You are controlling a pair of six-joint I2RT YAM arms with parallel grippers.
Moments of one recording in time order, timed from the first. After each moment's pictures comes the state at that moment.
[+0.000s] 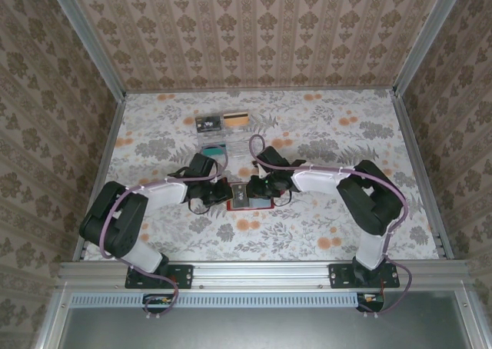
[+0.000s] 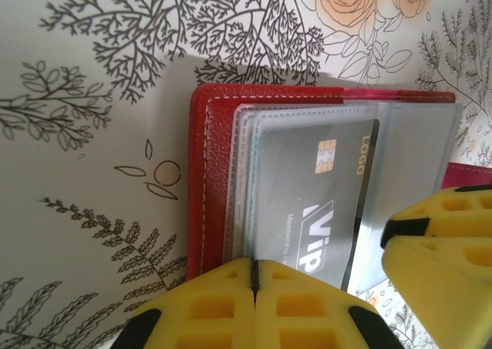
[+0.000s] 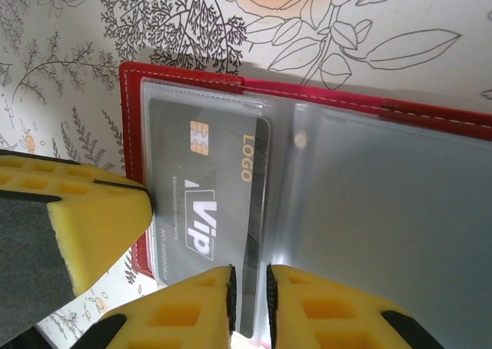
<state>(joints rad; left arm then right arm) -0.54 1.54 0.66 -0.17 0.44 -0.75 0.70 1.83 1.05 -0.25 -0.34 0.72</state>
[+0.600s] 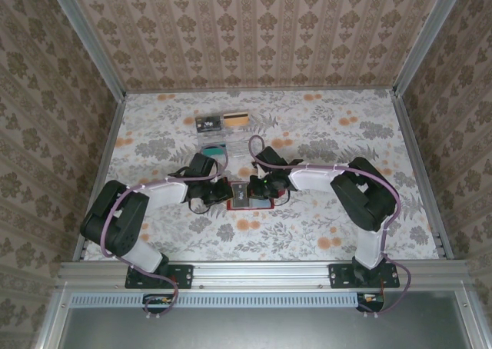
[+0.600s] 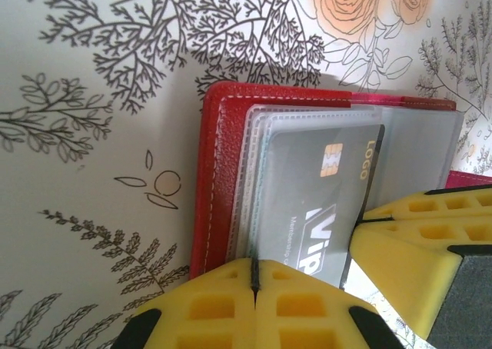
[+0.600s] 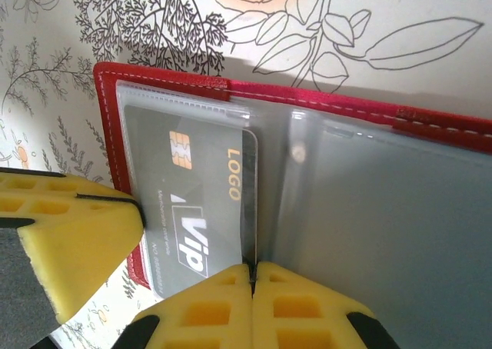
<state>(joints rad) -0.54 1.55 0.66 -0.16 0.43 -0.75 0.70 1.88 1.06 -0.23 -0.37 0.76</state>
